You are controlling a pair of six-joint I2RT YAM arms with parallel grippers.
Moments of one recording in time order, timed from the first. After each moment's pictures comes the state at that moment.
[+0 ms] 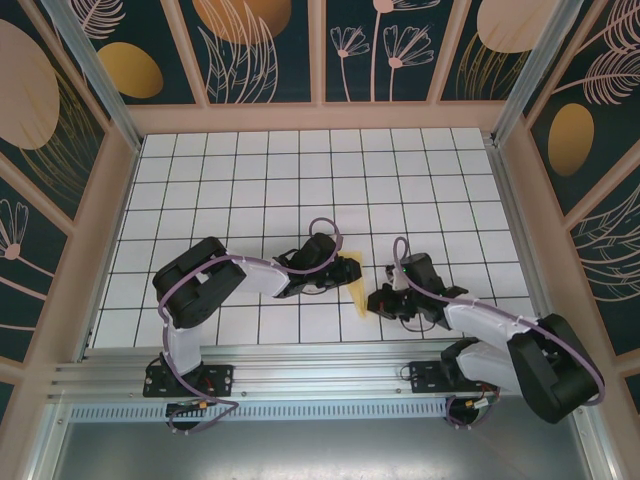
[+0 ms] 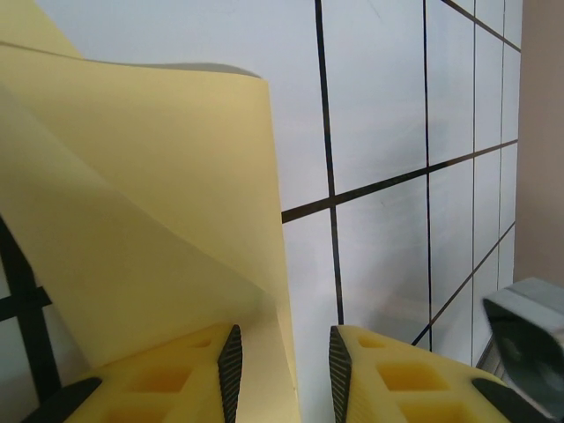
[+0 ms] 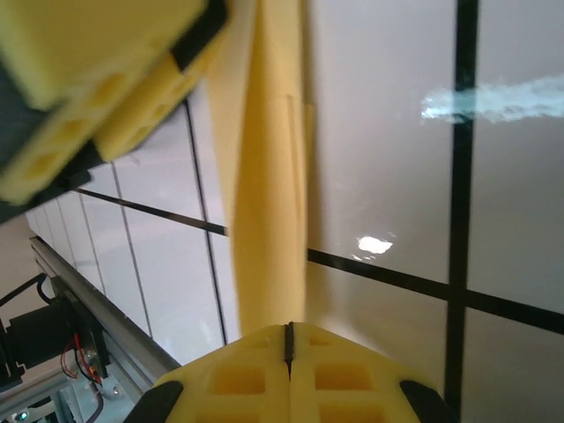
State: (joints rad) left arm -0.90 1.93 0.88 0.37 0.26 -1.07; right arm 0.52 1.11 0.28 -0.10 -0.57 0.80
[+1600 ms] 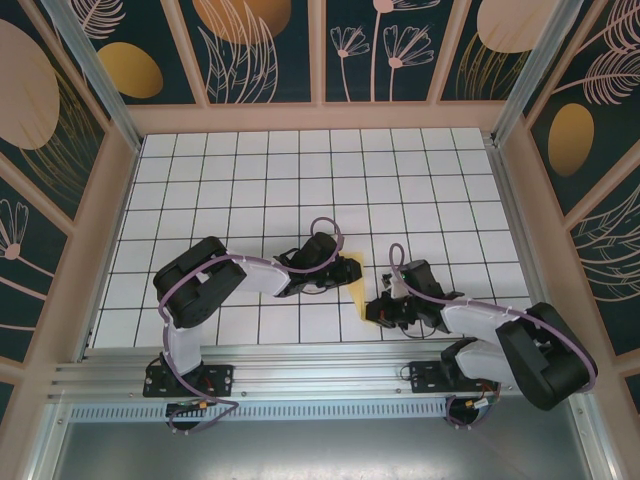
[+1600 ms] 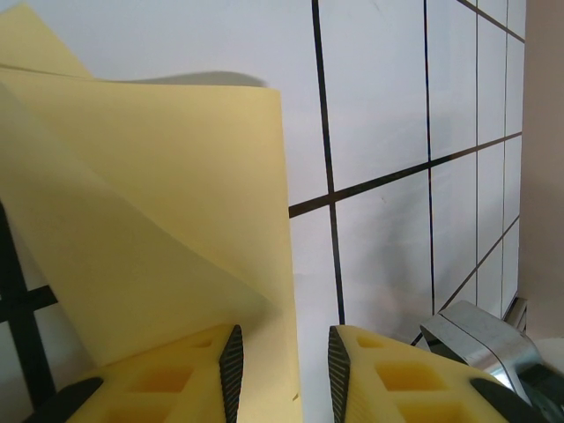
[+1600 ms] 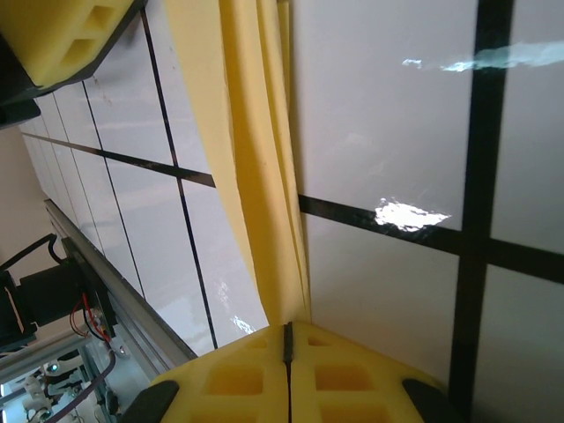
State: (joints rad) left arm -0.90 1.93 0.89 0.35 0.27 -1.06; right arm 0.52 1.20 0.20 0.02 -0.67 0.80
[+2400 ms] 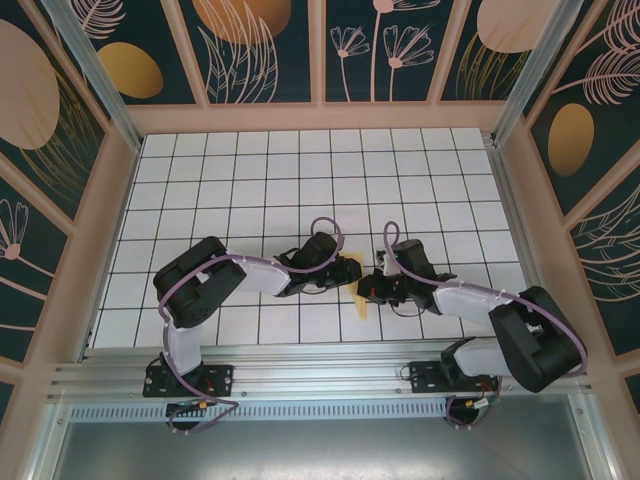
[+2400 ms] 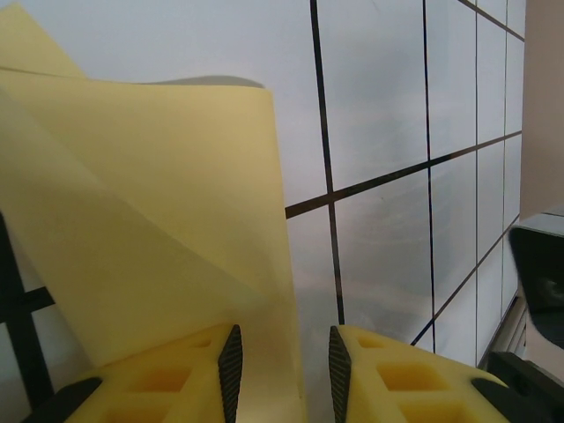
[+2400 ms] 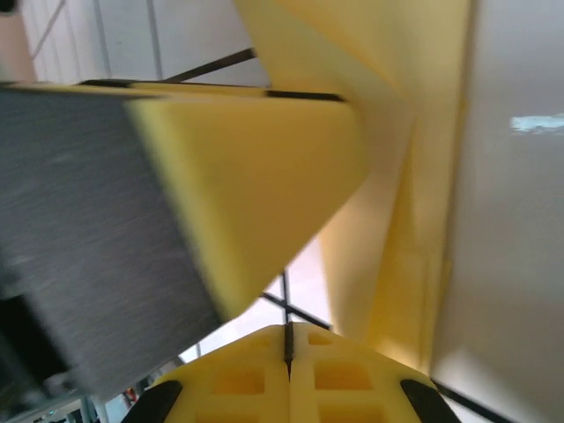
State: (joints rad) left arm -0.90 1.93 0.90 0.35 0.28 -1.05; right arm 0.51 1.32 0.37 0.07 -0.60 0.82
